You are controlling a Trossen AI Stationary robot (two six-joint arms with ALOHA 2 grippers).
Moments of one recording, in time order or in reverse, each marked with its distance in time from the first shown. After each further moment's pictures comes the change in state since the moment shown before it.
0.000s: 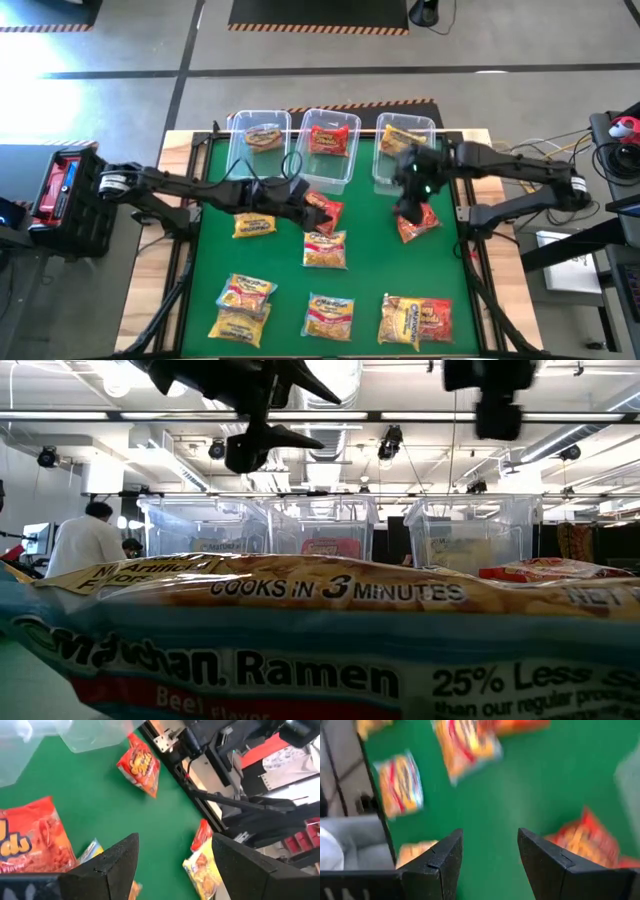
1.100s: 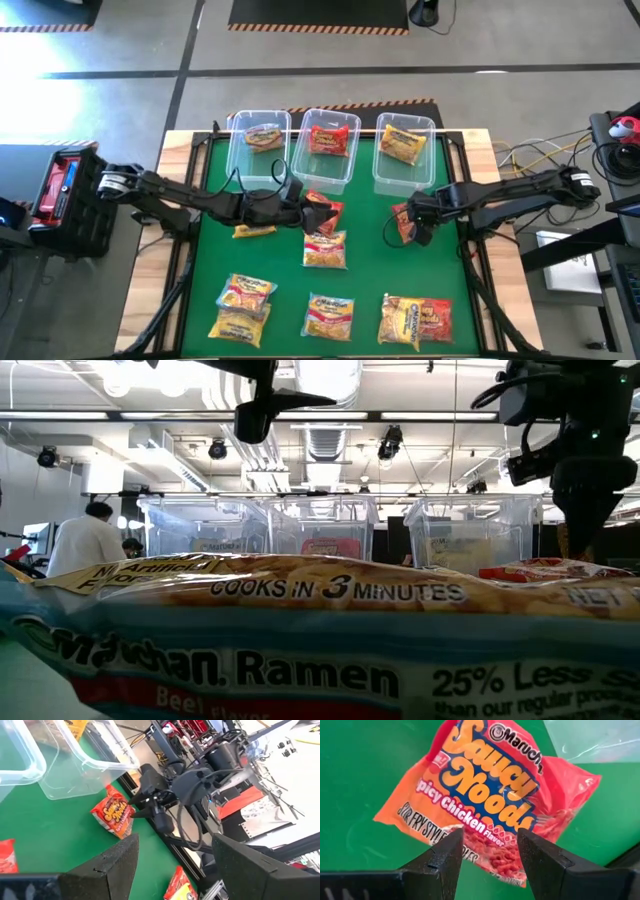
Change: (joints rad) left arm -0.122 0.000 -0.007 0.244 -0.298 -0.044; right arm 0.213 -0.107 -0.541 0.080 0.494 0.262
